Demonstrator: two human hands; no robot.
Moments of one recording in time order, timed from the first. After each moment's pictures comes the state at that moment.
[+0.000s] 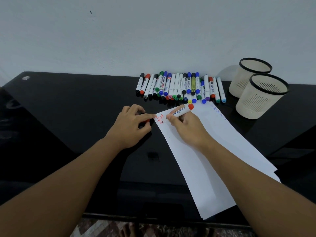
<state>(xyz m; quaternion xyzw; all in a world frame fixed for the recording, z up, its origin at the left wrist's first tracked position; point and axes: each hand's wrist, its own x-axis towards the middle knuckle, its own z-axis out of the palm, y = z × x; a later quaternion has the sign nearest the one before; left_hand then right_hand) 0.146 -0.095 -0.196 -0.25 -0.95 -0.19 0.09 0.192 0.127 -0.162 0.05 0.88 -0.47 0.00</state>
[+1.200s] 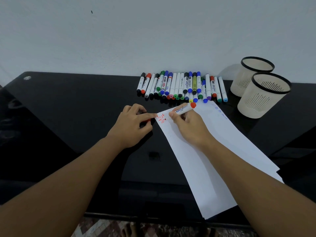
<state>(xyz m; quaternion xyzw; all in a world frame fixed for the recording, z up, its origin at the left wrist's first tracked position) 0.145 -0.095 -0.196 -0.25 -0.94 -0.20 0.09 0.190 0.128 -0.164 0.05 0.89 -0.46 -0.02</state>
